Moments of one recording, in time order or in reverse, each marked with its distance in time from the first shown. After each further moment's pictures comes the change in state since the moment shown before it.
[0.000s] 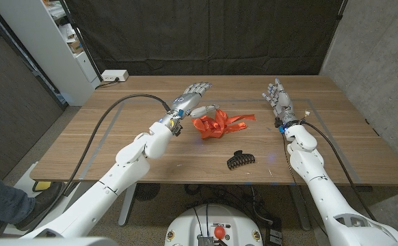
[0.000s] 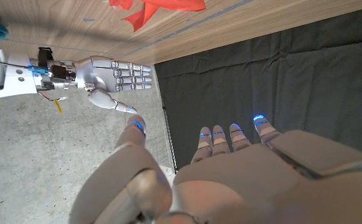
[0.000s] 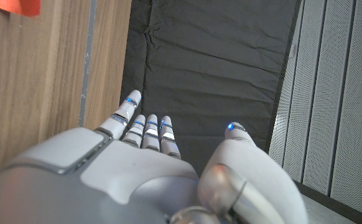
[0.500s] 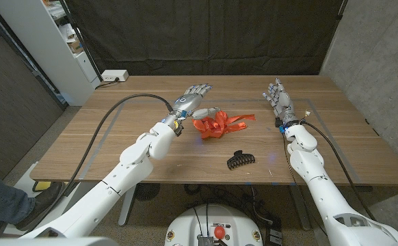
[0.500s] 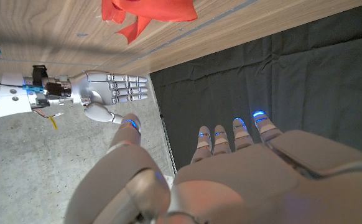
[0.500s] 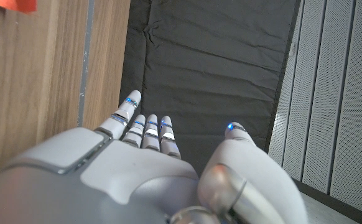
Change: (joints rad) left arm -0.018 0.006 0.041 -0.013 0.026 0.032 0.005; left_hand 0.031 -0.045 -0.013 -0.004 0.008 0.021 -0.013 0.008 0.005 -0.004 0.043 0.000 0.005 0.052 0.070 0.007 0.000 0.051 0.013 0.000 0.005; right arm 0.000 0.002 0.002 0.001 0.000 0.000 -0.003; right_hand 0.000 0.000 0.000 0.000 0.000 0.000 0.000 0.000 0.000 0.000 0.000 0.000 0.000 0.000 0.000 0.000 -0.005 0.000 0.000 -0.008 0.000
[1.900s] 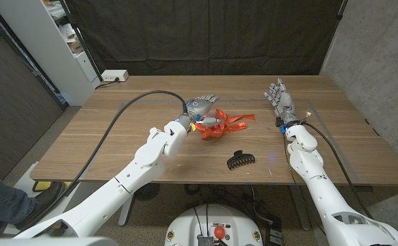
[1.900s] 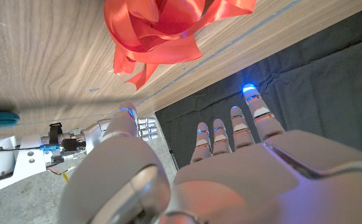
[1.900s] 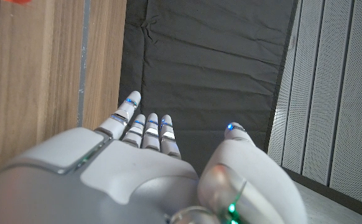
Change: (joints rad) left arm -0.063 -0.003 0.145 -0.048 0.264 0.247 -0.219; left_hand 0.156 -0.053 -0.009 -0.001 0.015 0.070 0.005 0.033 0.004 0.072 -0.018 0.058 0.033 0.136 0.000 0.023 0.014 0.345 0.006 0.082 0.007; right arm 0.013 0.014 0.018 0.030 0.015 0.018 0.015; right_hand -0.004 0.004 -0.004 -0.004 0.000 0.014 0.004 0.000 0.000 0.011 0.011 0.000 0.000 0.004 0.004 0.000 -0.005 0.004 0.004 -0.016 0.000
